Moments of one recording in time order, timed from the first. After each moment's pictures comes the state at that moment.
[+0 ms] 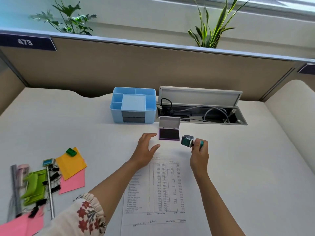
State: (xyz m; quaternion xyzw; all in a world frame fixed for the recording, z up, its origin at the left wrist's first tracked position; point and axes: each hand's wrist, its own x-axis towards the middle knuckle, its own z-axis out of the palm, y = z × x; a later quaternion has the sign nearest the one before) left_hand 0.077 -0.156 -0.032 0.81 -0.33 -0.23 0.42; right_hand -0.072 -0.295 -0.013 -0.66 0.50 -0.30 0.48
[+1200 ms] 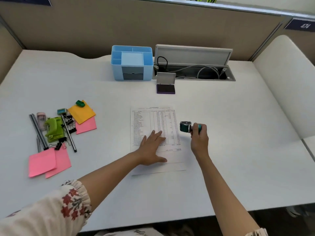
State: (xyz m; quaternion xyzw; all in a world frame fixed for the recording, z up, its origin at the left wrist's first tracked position) left_hand -0.072 -0.030 -0.040 0.78 -0.51 -0.33 0.14; right_hand -0.204 -0.191 -0.017 -0.65 0.52 -0.25 0.50
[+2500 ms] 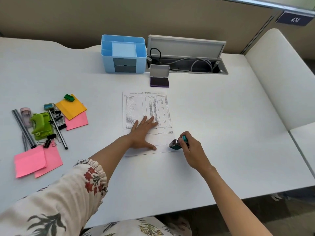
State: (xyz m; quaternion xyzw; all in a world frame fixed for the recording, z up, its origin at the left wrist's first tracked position) left_hand -0.024 -0.044 -0.060 0.76 -0.54 -0.33 0.16; right_hand -0.253 -0.154 0.004 -0.82 0.37 -0.07 0.44
